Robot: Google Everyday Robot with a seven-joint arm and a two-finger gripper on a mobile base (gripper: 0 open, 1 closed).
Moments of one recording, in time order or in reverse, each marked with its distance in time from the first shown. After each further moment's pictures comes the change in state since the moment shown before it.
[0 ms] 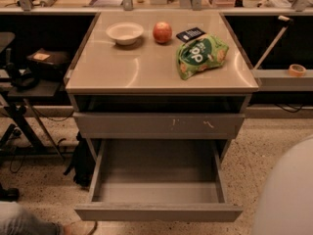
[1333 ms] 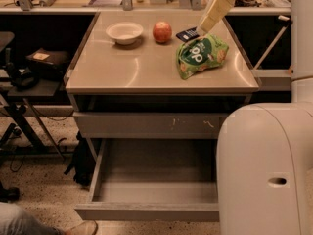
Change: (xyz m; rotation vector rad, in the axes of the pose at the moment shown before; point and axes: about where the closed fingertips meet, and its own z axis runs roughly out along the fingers) arm -0.061 0.006 0.136 -0.208 -0.578 0.228
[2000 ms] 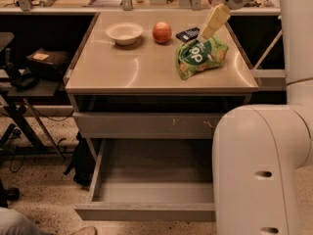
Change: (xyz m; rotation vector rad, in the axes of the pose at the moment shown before) arm 0.038 -0.022 0.029 0.049 0.085 0.057
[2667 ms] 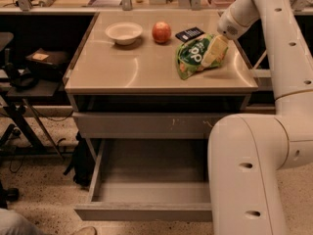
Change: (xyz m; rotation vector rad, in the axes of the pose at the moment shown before) arm 0.095 -0.003 0.078 -0.039 0.127 0.132
